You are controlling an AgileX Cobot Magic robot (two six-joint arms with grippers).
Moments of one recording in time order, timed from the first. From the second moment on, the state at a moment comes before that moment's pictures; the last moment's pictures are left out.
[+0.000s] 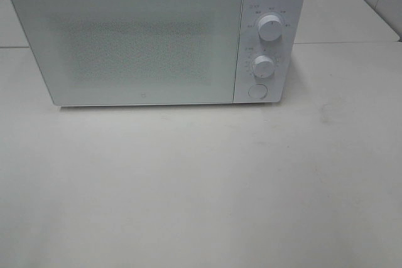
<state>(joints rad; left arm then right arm) -0.02 0.00 -0.50 -0.12 1.05 0.08 0.21 0.23 -0.56 0.01 0.86 0.09</state>
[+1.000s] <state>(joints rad) -0.02 0.00 -0.50 -0.12 1.05 0.08 0.21 0.83 -0.55 0.01 0.22 0.09</state>
